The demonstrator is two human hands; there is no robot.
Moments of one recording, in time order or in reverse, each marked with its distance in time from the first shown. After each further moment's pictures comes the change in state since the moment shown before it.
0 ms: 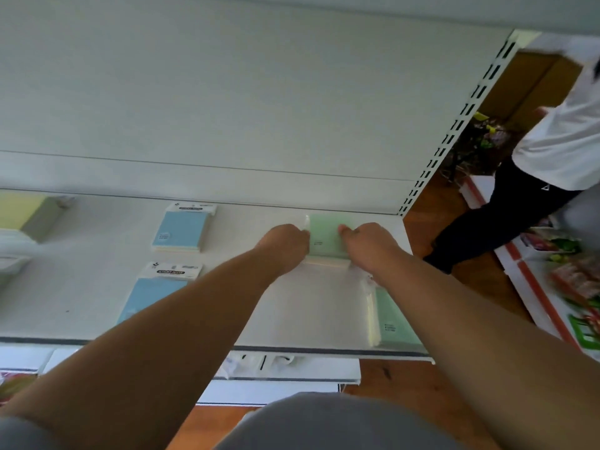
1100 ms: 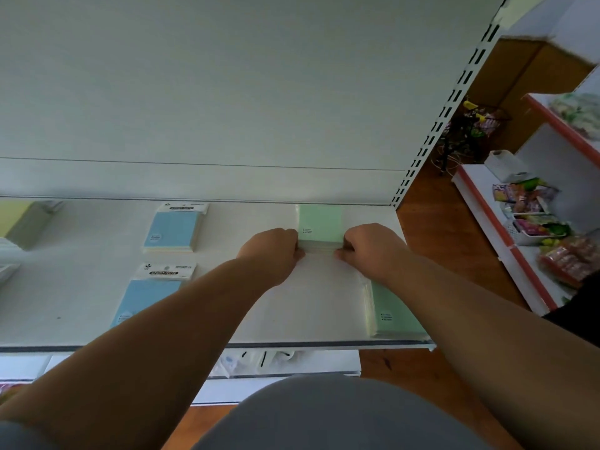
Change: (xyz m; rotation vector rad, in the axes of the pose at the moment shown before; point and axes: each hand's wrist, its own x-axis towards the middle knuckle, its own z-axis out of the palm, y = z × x) left_hand 0.001 -0.023 0.021 0.258 0.165 0.225; right_hand -0.005 0.029 -0.009 -0.570 -0.017 -0.472
